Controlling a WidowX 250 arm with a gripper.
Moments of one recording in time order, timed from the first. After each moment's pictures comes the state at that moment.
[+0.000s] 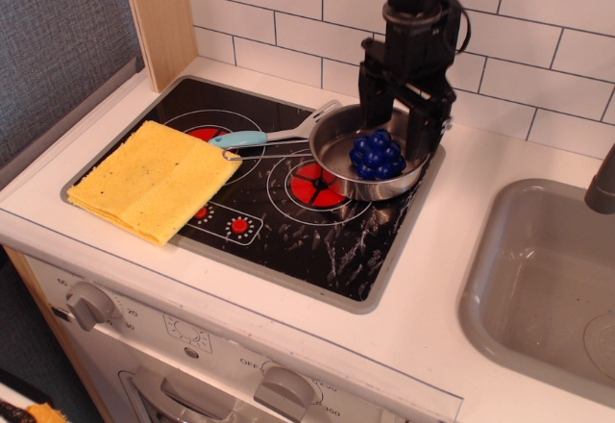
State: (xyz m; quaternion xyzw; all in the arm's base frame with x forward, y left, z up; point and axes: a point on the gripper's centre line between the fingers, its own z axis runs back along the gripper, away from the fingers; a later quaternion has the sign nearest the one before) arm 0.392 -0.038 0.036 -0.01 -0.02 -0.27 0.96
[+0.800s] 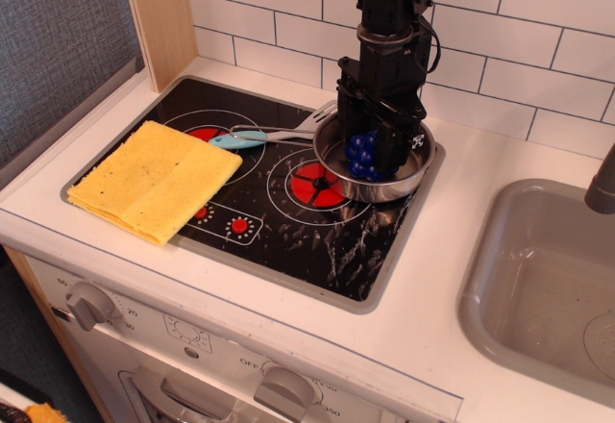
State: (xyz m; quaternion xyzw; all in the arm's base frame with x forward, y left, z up) arm 0.387 -0.022 0.026 -0.01 -0.01 -0.27 0.96
